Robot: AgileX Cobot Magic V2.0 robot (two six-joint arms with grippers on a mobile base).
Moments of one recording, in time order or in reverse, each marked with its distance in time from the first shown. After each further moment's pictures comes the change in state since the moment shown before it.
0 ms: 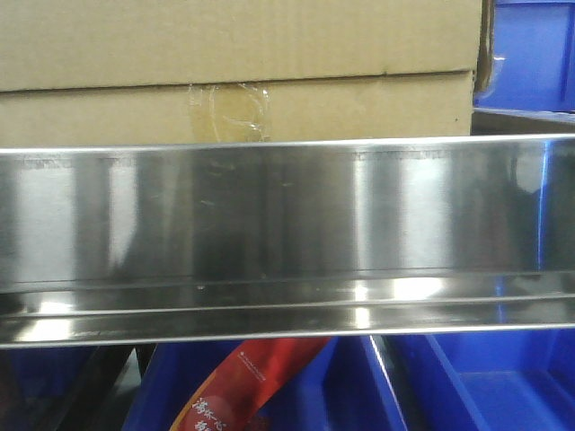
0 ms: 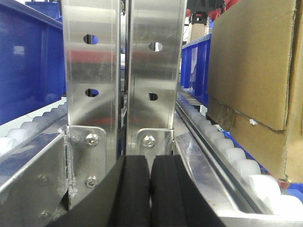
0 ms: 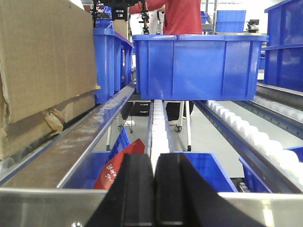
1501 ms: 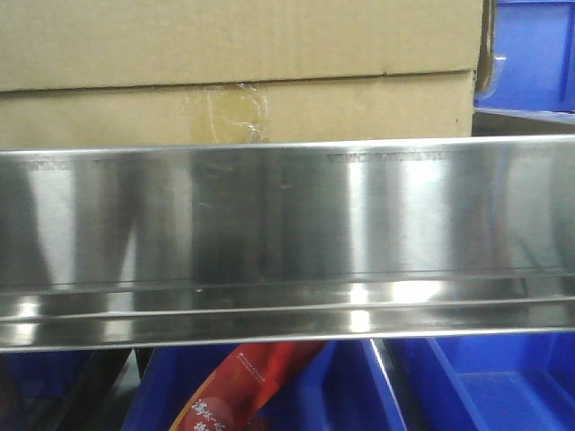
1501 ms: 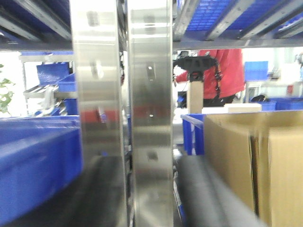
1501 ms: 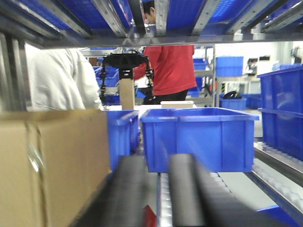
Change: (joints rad) left arm 0.000 0.101 -0.558 0.094 0.300 0.000; right arm 0.000 0.120 -0.567 0.045 0.302 0.002
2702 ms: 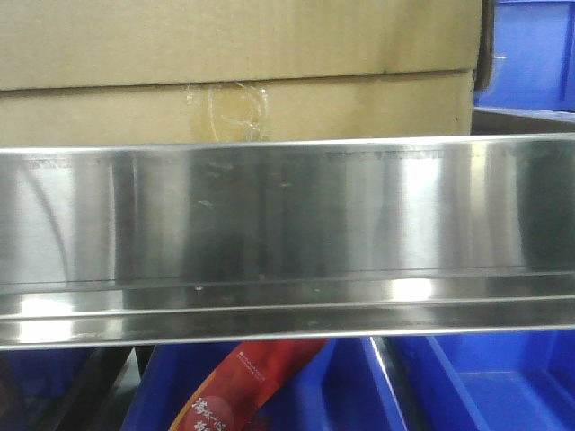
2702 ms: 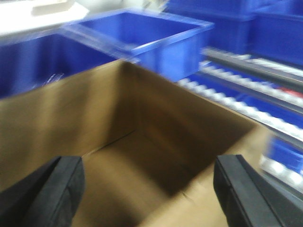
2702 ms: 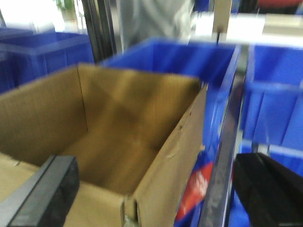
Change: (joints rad) left arm -0.597 1.122 -1.077 -0.071 0.502 -0.024; right arm 0.333 0.861 -0.795 0.017 0.383 -0.004
